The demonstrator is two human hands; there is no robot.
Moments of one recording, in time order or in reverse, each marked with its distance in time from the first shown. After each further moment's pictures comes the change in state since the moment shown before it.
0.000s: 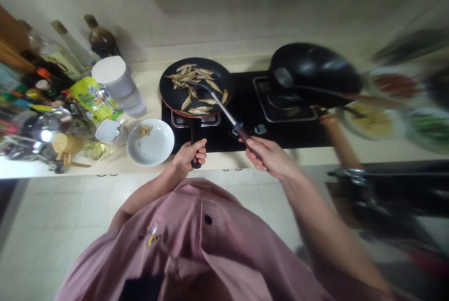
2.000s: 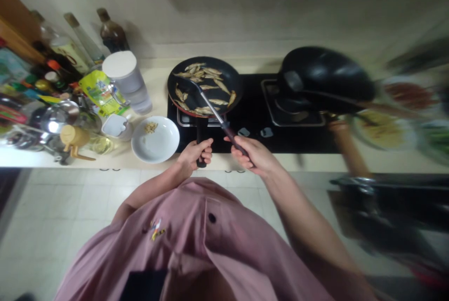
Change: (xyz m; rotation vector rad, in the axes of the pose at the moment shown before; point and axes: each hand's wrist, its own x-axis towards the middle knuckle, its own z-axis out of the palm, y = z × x) left_hand 0.002 -0.003 0.001 -0.009 0.028 0.022; right_hand 0.011 -0.004 0.044 0.156 -0.168 0.090
